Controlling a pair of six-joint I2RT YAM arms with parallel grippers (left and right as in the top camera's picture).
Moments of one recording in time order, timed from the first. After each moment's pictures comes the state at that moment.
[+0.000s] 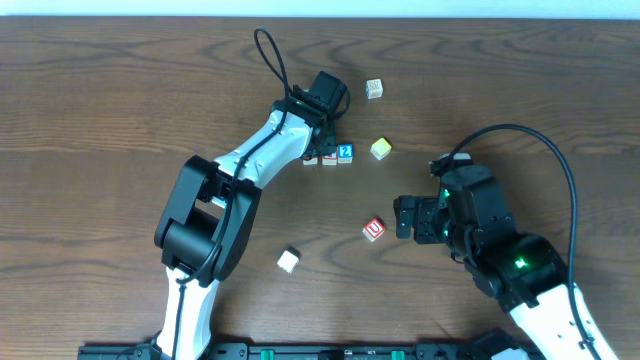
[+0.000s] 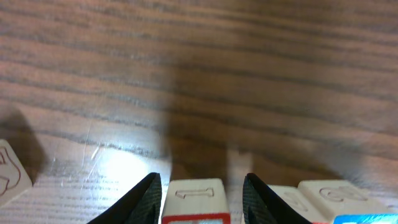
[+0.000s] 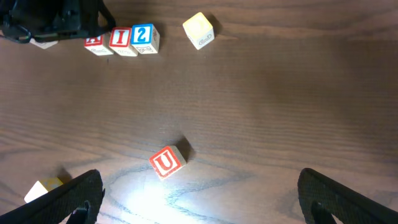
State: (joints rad) left arm -0.52 2.15 1.57 -0.68 -0.11 -0.57; right arm 0.43 0.98 0.84 -0.78 0.06 0.38
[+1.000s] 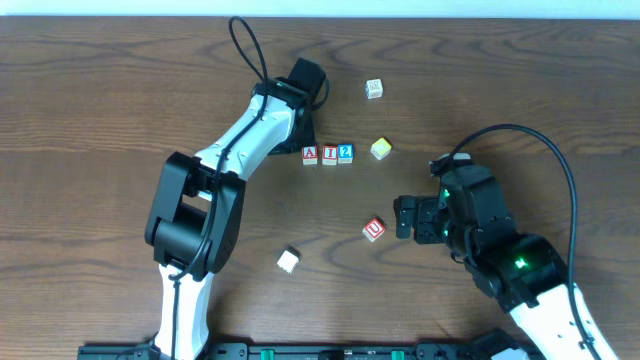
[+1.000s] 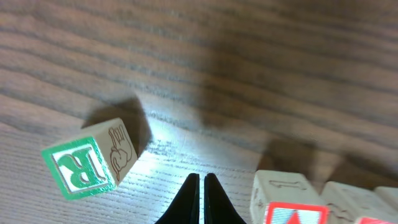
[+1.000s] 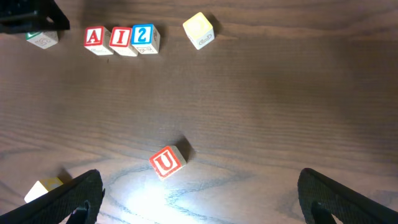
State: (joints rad) left arm -0.44 2.16 1.65 -0.89 -0.13 -0.57; right arm 0.43 0.98 0.84 -0.78 0.06 0.38
